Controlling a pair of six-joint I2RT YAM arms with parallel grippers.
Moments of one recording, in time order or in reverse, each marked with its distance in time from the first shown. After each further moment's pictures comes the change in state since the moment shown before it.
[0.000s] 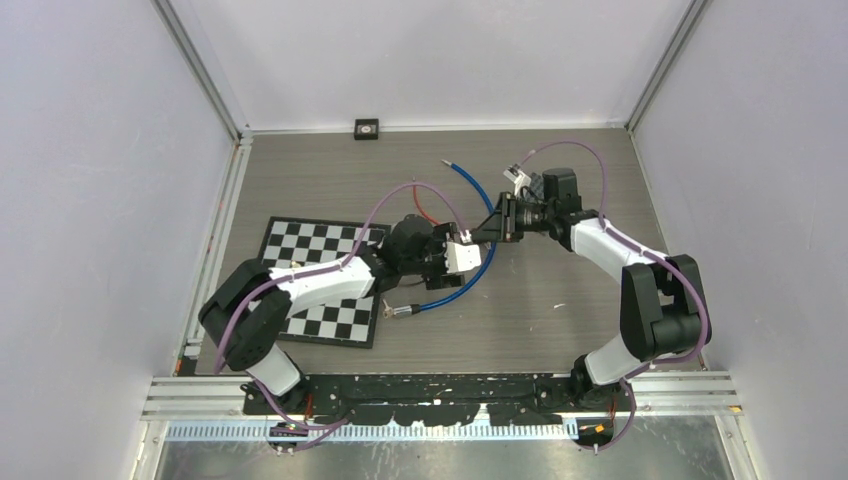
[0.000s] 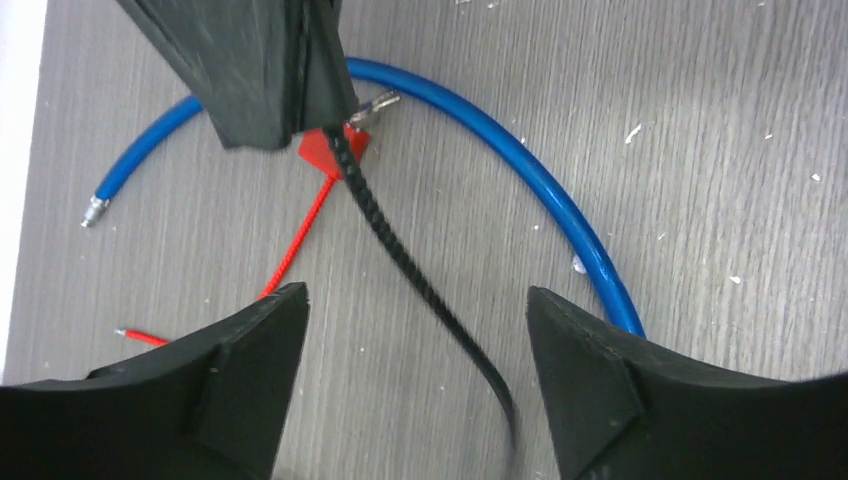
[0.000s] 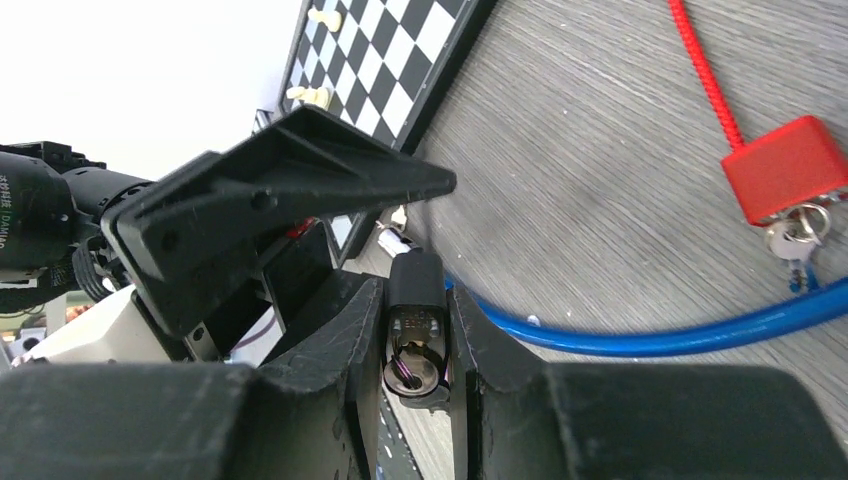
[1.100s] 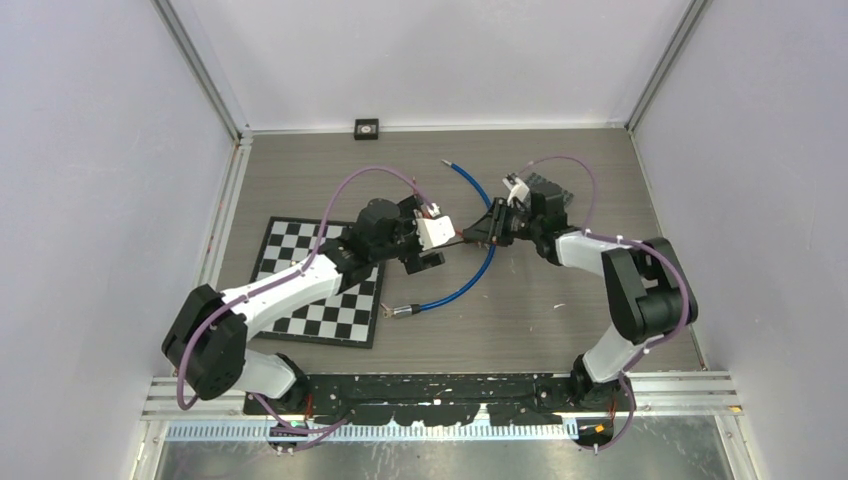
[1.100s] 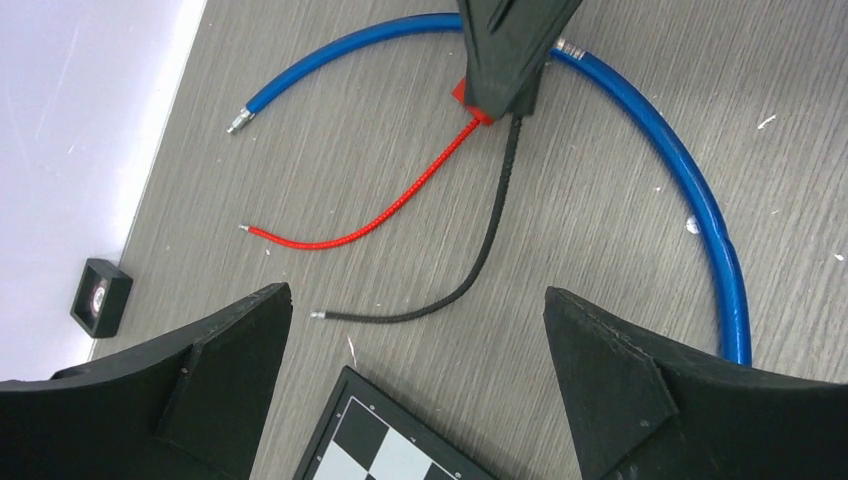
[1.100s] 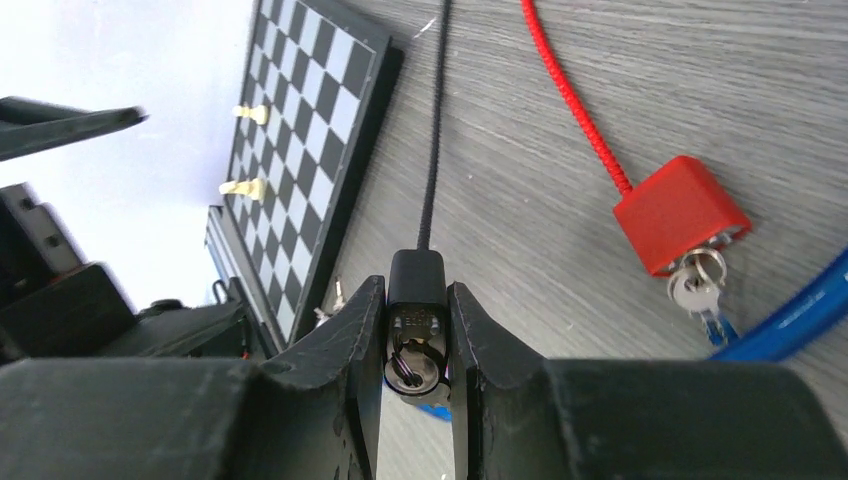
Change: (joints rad) left arm 0.113 -0.203 -0.032 -0.073 -0.084 -0.050; right arm 0.031 0.084 -0.142 0.378 0.209 0.198
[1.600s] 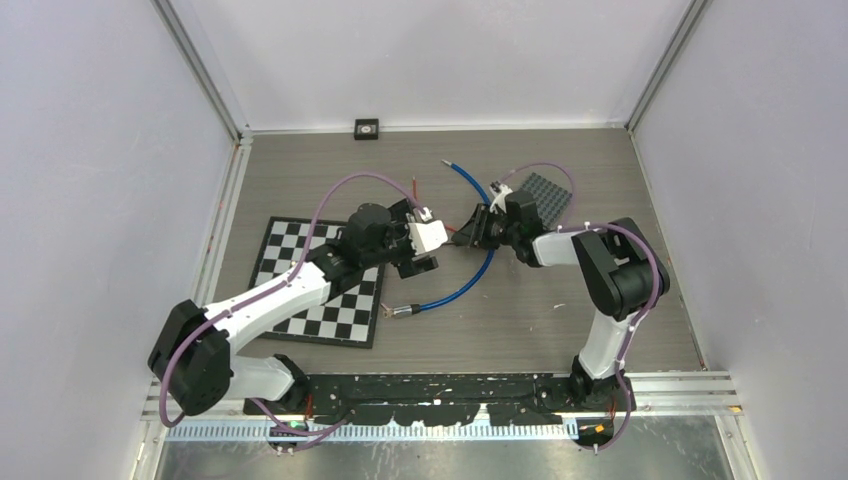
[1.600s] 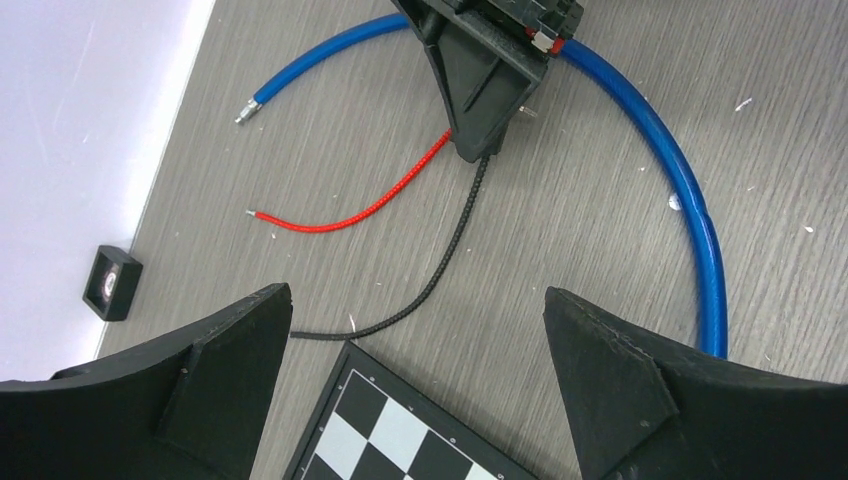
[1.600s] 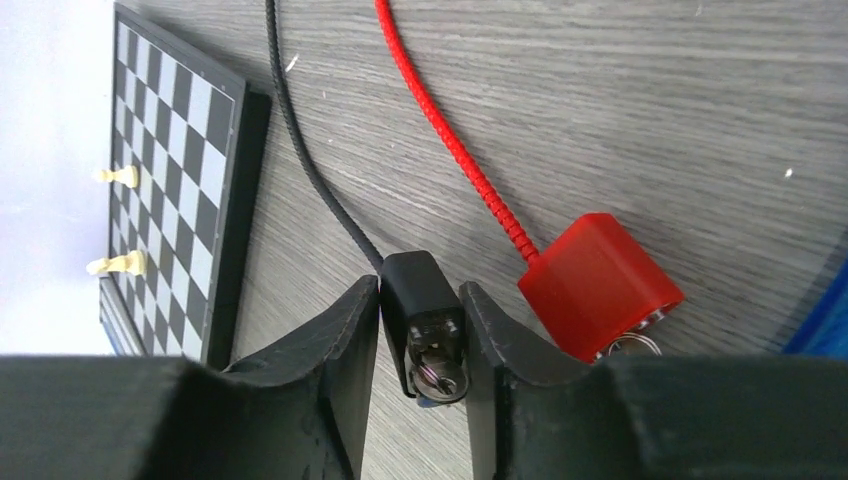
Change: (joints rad) left arm 0.000 -0.098 -0.034 -0.052 -0.003 0.000; right arm 0.129 0.204 0.042 0.117 0.286 0.017
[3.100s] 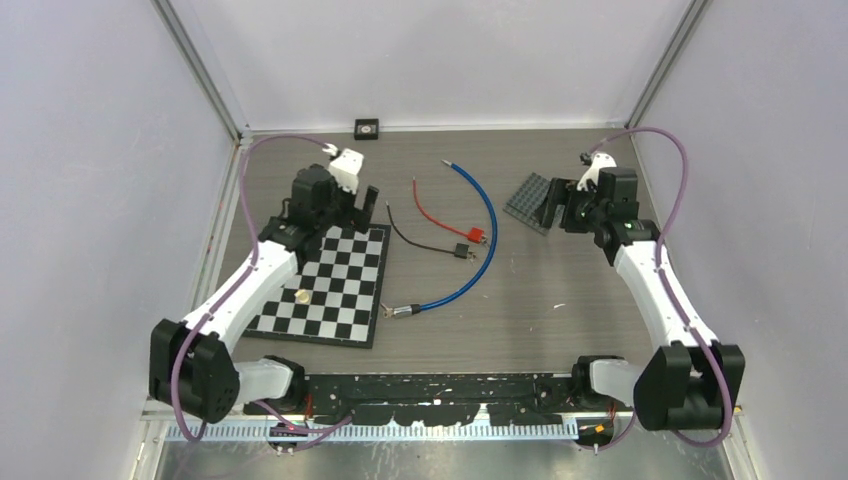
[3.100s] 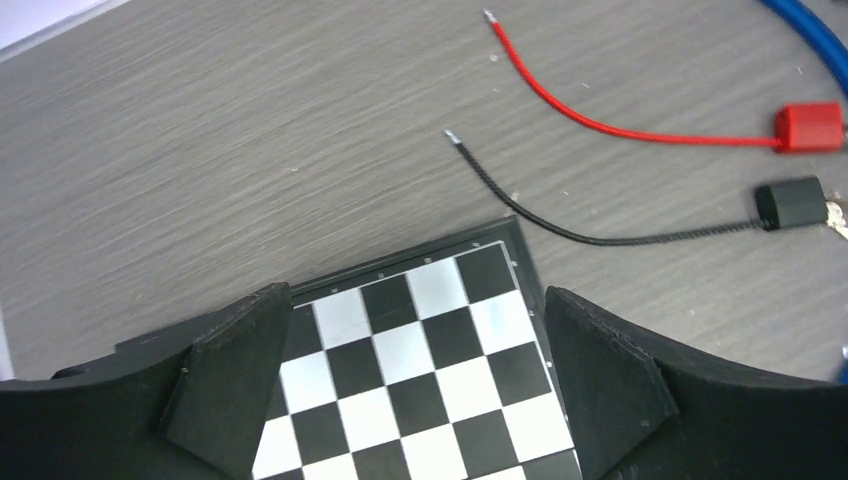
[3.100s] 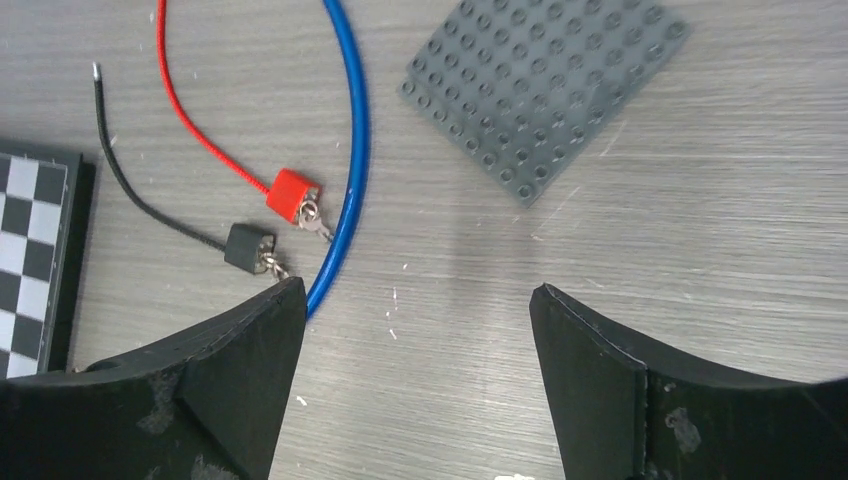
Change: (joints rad) left arm 0.346 -0.018 0.117 -0.186 -0.174 -0.481; right arm -0.350 -0.616 0.125 -0.834 0.245 -0.458
